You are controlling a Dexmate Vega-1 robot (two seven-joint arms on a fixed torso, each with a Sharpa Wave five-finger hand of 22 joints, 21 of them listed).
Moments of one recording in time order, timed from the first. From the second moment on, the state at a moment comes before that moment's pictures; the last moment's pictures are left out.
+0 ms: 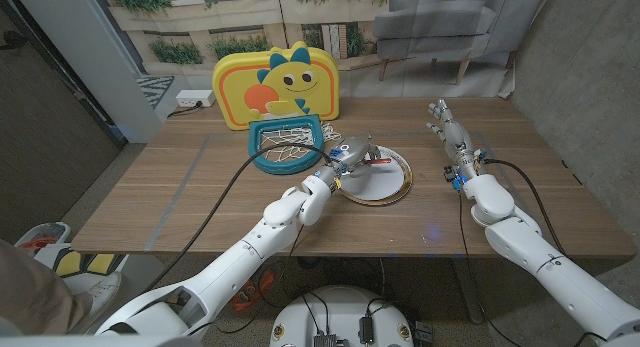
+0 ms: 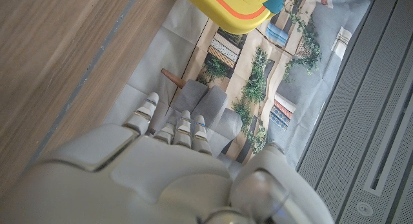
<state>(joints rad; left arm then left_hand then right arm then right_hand) 0.81 0.27 0.64 -1.47 1.10 -0.07 0.26 1.35 0.16 0.27 -0.15 0.17 0.77 -0.06 0.35 0.37 0.88 -0.20 0.44 0.49 1.01 -0.16 0.31 0.35 0.35 -0.04 1.03 0.19 -1.01 -0.62 -0.30 -1.49 0.36 0.41 -0.16 0.11 0.08 0.02 0.00 0.20 0.14 0.01 0.20 0.19 0.14 0.04 0.21 0.20 -0.01 -0.03 0.21 0.20 0.18 0.08 0.19 0.16</state>
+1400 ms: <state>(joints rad) 0.80 0.27 0.67 -1.41 1.11 -0.07 0.31 1.27 0.18 0.33 -0.10 0.19 0.74 -0.07 0.33 0.37 0.85 -0.20 0.39 0.49 0.91 -0.13 0.23 0.30 0.29 -0.04 1.01 0.17 -1.03 -0.63 -0.29 -1.52 0.36 0.42 -0.17 0.11 0.08 0.02 0.00 0.20 0.15 0.01 0.20 0.19 0.14 0.04 0.21 0.20 -0.01 -0.03 0.21 0.20 0.18 0.08 0.19 0.16</state>
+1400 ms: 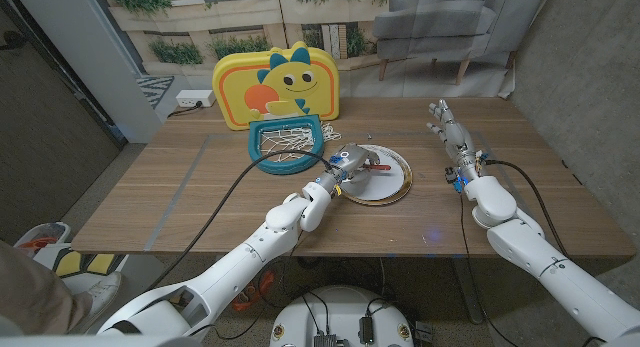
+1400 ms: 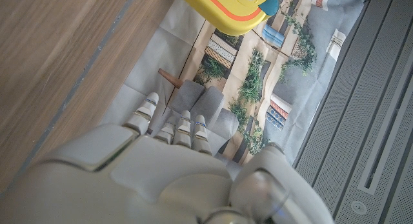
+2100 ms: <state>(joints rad) 0.80 0.27 0.68 -1.41 1.12 -0.06 0.30 1.15 0.15 0.38 -0.07 0.19 0.73 -0.10 0.32 0.35 0.69 -0.15 0.25 0.46 0.68 -0.07 0.18 0.24 0.23 -0.04 0.92 0.17 -1.03 -0.63 -0.29 -1.52 0.37 0.42 -0.16 0.11 0.08 0.02 0.00 0.20 0.15 0.01 0.20 0.19 0.14 0.04 0.21 0.20 -0.01 -0.03 0.21 0.20 0.18 0.08 0.19 0.16</state>
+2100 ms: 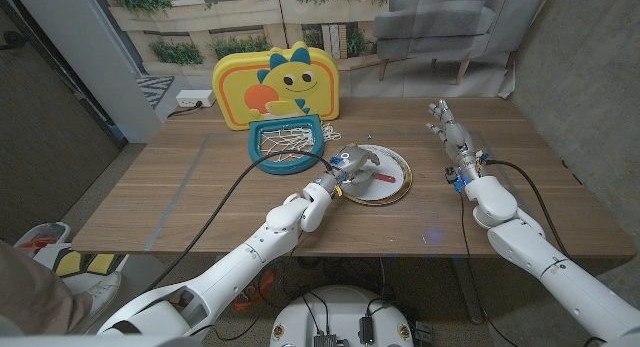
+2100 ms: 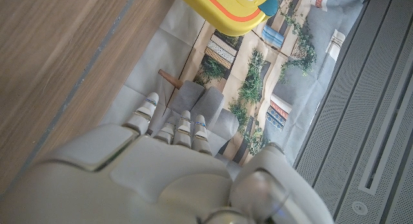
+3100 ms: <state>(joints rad) 0.81 0.27 0.66 -1.41 1.10 -0.06 0.31 1.01 0.14 0.37 -0.03 0.18 0.73 -0.09 0.31 0.33 0.62 -0.12 0.20 0.42 0.56 -0.05 0.19 0.23 0.19 0.00 0.85 0.17 -1.01 -0.63 -0.31 -1.51 0.36 0.40 -0.15 0.11 0.08 0.03 0.00 0.20 0.15 0.01 0.20 0.19 0.15 0.04 0.21 0.20 -0.01 -0.03 0.21 0.20 0.18 0.08 0.19 0.16</state>
